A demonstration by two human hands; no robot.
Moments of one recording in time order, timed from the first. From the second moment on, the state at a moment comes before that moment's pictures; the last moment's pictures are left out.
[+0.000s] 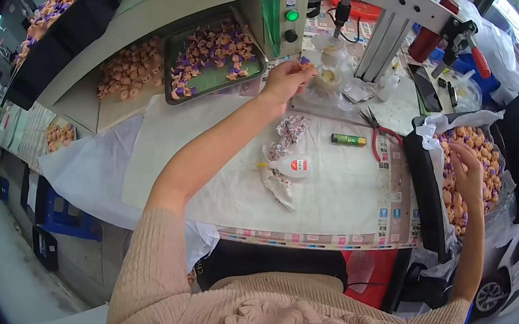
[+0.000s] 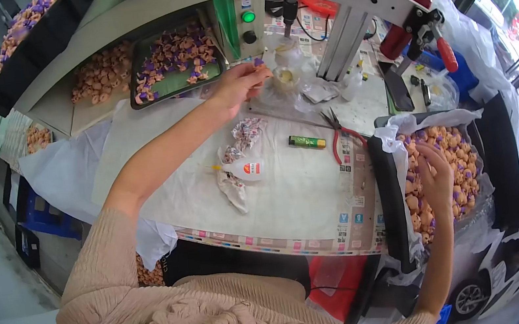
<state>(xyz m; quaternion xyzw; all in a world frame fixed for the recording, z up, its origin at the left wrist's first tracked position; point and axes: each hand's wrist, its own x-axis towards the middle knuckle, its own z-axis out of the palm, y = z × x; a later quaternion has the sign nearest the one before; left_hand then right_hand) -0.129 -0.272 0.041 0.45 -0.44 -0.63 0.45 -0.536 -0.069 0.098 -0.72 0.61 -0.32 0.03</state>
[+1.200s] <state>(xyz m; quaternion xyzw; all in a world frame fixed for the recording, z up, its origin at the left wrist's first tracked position) -0.172 -0.304 -0.014 0.46 -0.71 -0.22 0.48 -0.278 -0.220 0.308 -0.73 0.32 -0.60 0.14</state>
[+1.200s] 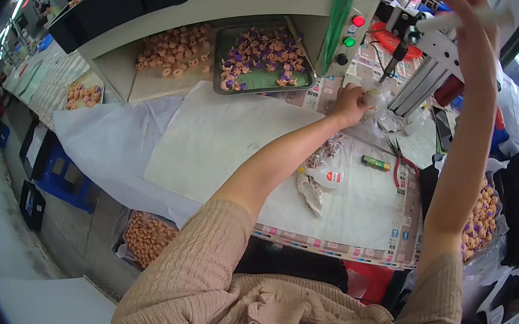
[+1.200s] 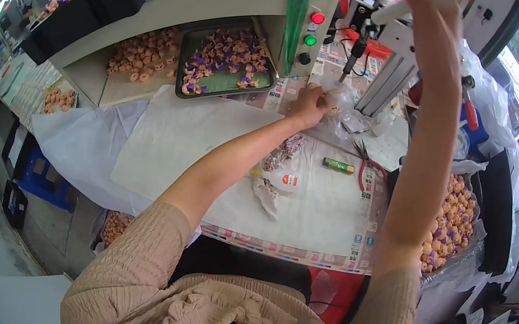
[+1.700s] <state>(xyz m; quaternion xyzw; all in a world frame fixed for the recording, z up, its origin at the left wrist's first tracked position) 0.081 -0.226 0.024 0.48 -0.69 0.03 0.55 -0.290 -0.047 0.082 -0.72 0.53 -0.43 0.13</state>
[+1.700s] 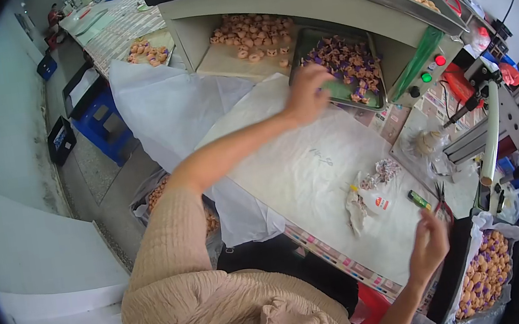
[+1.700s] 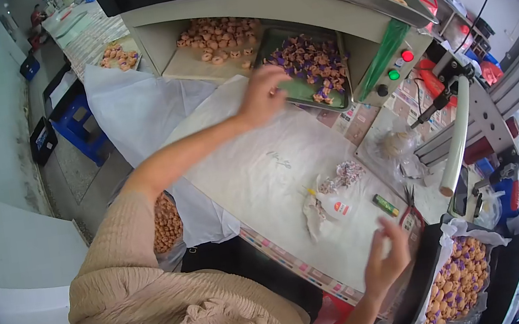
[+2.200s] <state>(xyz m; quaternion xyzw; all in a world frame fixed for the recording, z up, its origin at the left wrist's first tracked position) 0.318 -0.357 0.012 0.77 -0.58 0.08 0.28 -0.216 0.028 0.057 -0.70 0.55 -0.37 0.26</state>
